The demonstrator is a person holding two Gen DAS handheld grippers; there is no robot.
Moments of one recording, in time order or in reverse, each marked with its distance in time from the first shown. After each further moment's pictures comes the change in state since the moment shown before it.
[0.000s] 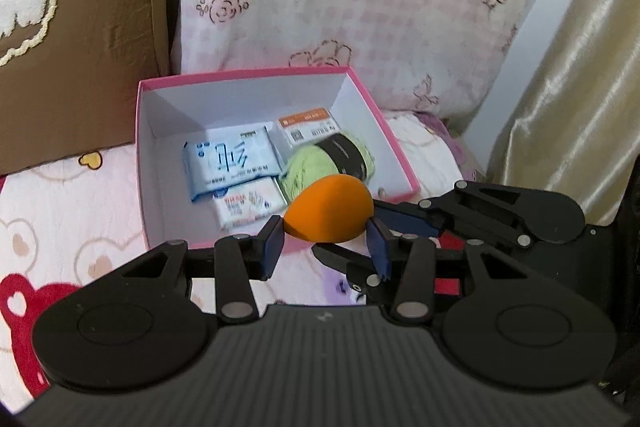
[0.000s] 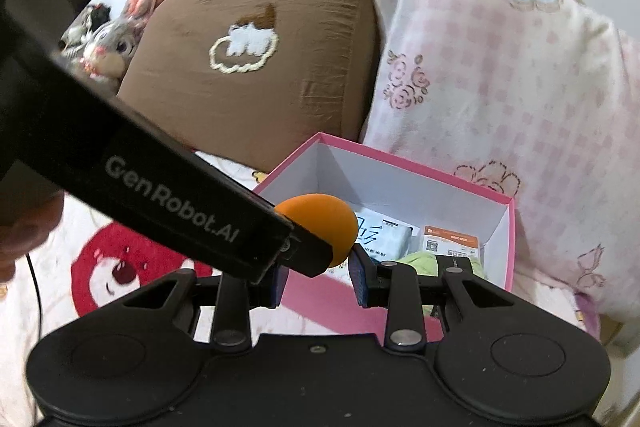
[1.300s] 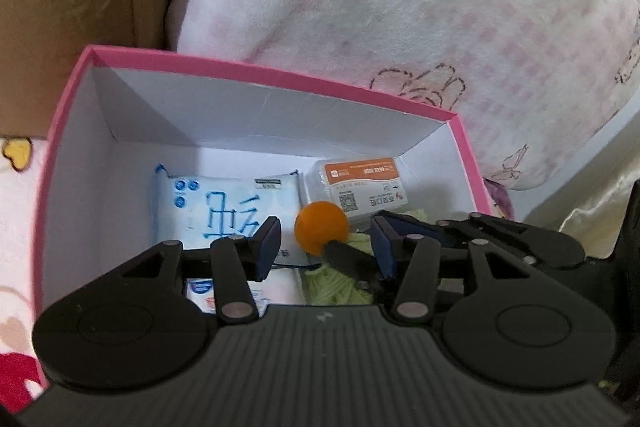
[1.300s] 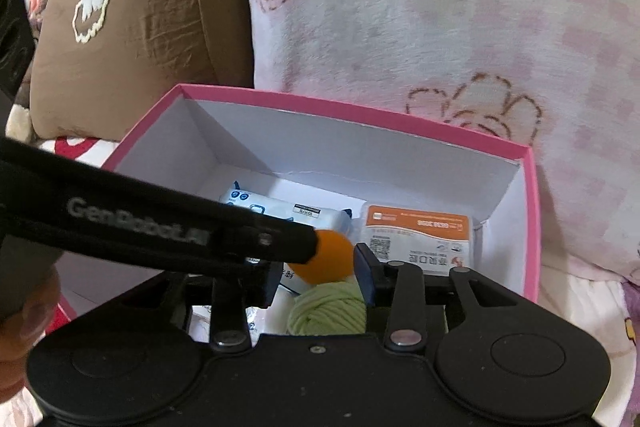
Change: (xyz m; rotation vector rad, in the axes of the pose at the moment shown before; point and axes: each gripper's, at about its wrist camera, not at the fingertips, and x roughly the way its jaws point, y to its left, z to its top) left arm 0.162 0.066 0.057 -0.255 0.017 0.000; right arm 0.156 -0.112 0.010 0.179 0.203 0.011
